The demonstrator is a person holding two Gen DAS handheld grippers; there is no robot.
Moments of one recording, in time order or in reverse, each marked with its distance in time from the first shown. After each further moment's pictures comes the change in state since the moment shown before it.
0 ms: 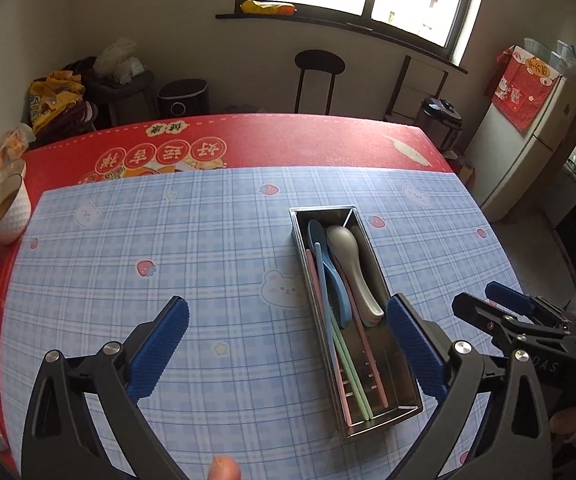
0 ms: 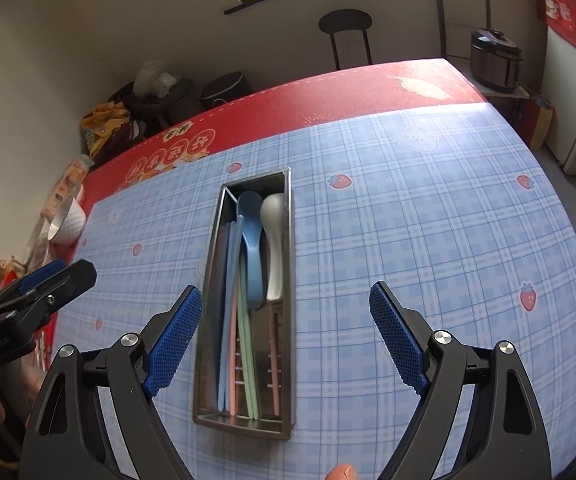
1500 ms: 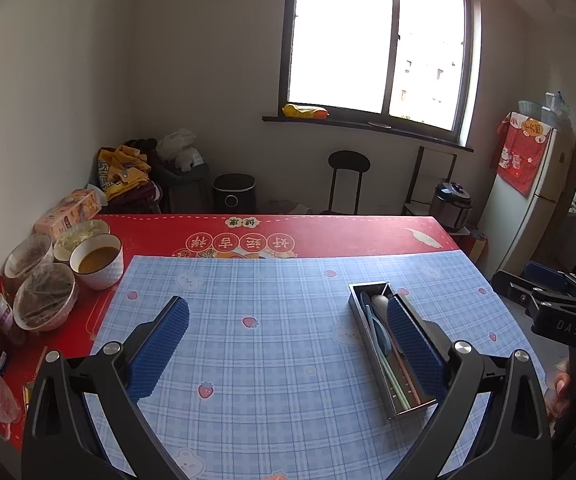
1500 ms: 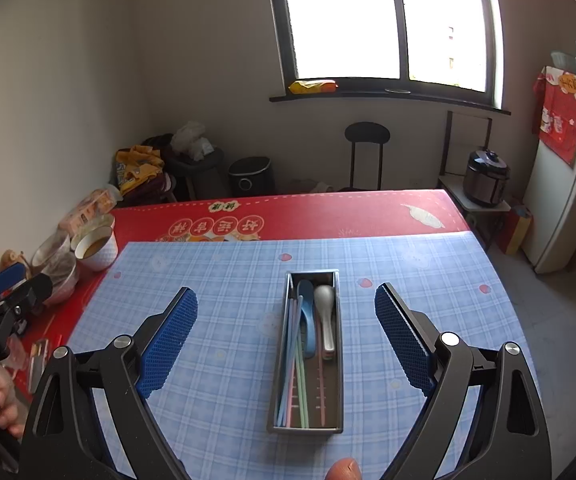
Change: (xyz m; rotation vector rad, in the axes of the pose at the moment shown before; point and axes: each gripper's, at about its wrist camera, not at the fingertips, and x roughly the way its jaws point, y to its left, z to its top) left arm -0.169 0.074 -0.036 -0.019 -0.336 0.101; right arm -0.122 0.115 -0.011 -0.180 -0.285 -0.086
